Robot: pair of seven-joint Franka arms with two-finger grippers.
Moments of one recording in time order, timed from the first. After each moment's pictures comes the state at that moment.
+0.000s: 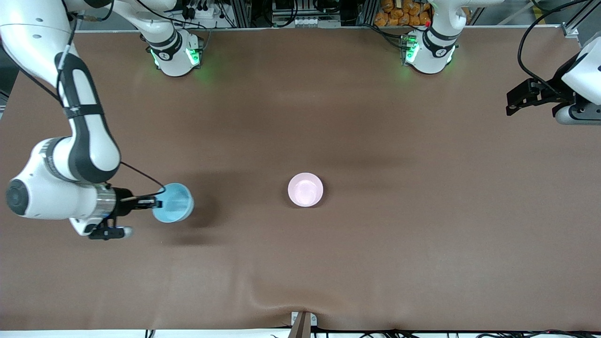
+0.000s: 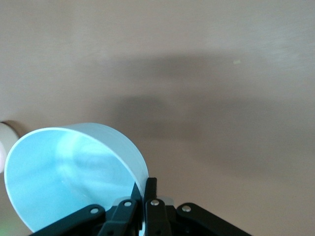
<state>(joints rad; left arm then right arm) -0.05 0.03 -0.06 -1.45 0.03 1.42 -0.05 -0.01 0.57 0.10 -1.52 0.32 1.90 -0.07</state>
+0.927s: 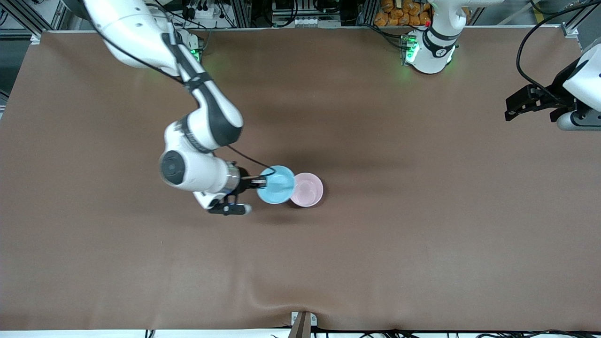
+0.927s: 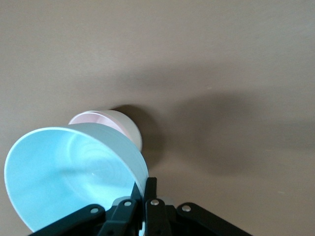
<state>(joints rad) -0.04 0.04 -0.06 -1.45 0.01 1.44 -0.06 0.42 0.63 0.10 -1.53 0.42 2.19 0.39</state>
